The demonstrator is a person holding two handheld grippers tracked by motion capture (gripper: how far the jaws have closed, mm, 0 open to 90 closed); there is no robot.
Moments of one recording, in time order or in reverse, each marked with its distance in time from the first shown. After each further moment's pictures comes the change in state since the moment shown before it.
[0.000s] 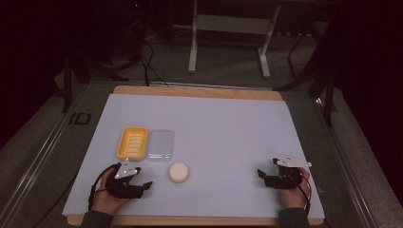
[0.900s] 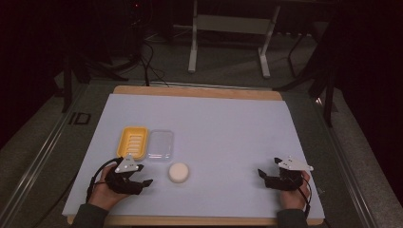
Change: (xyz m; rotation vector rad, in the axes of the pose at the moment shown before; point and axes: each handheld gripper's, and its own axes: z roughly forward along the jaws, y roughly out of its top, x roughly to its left) left arm 0.007 0.022 -0.007 0.044 -0.076 0.089; right arm 0.004 -0.003 -0.005 -0.054 -0.034 -0.022
